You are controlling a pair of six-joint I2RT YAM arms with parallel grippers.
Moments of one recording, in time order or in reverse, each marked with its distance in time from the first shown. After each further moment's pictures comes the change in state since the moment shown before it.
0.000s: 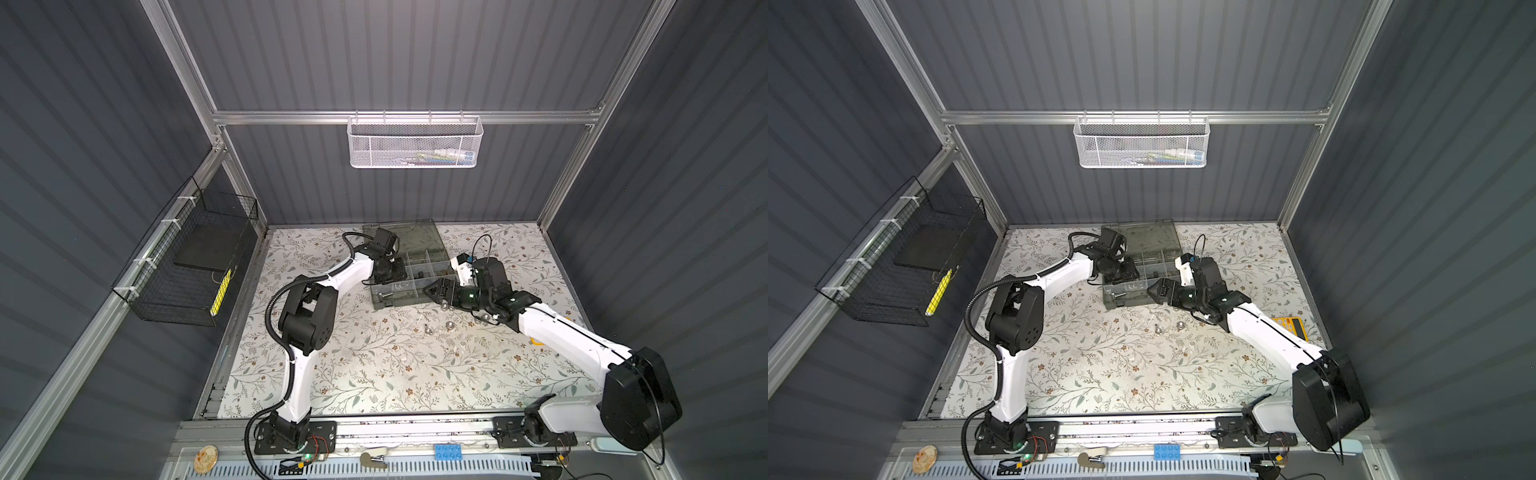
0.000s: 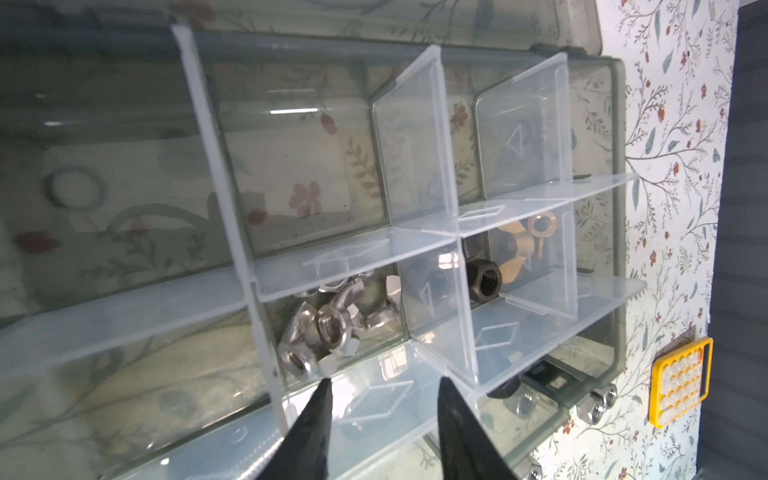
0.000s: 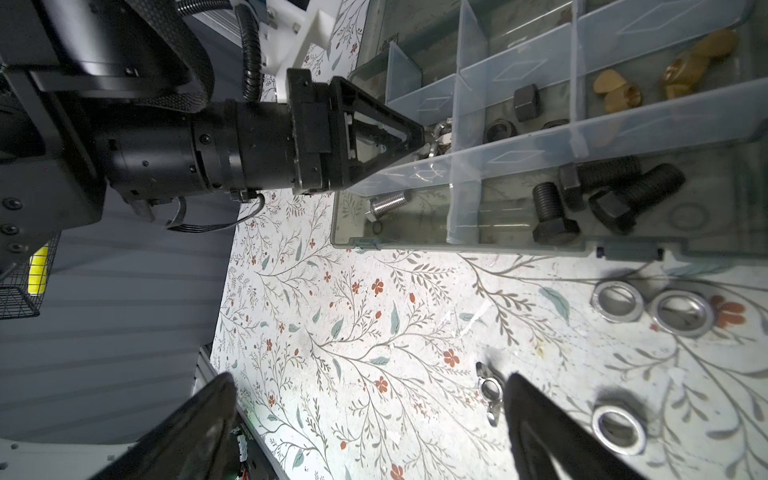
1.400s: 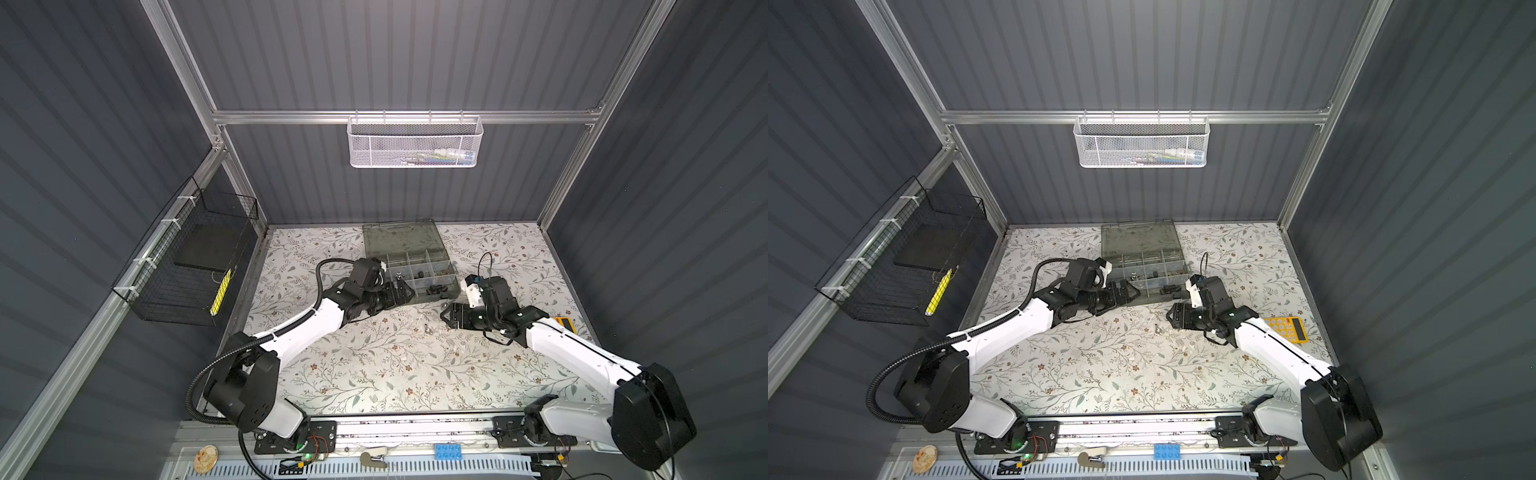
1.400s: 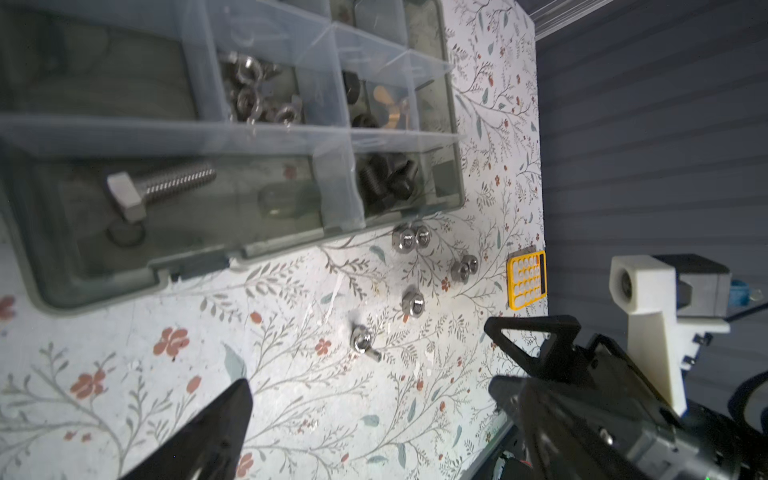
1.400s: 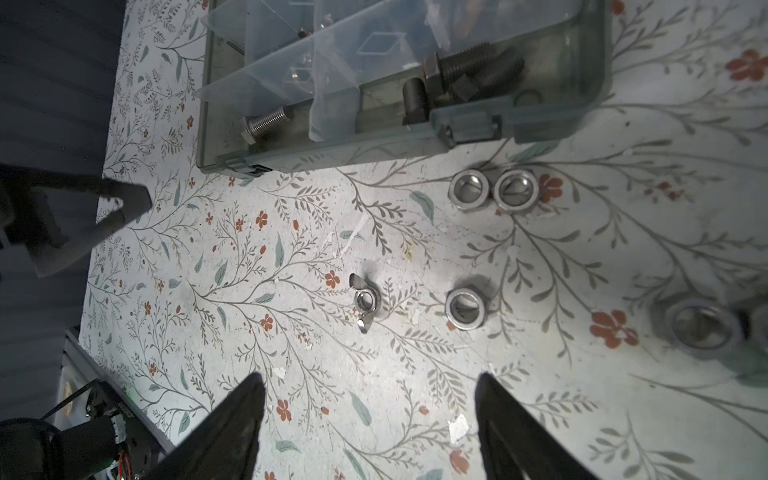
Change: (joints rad) left arm -0.111 -0.649 -0.735 0.359 0.087 -0.270; right arm -0.010 -0.074 -0.161 -0.149 0.133 -0.170
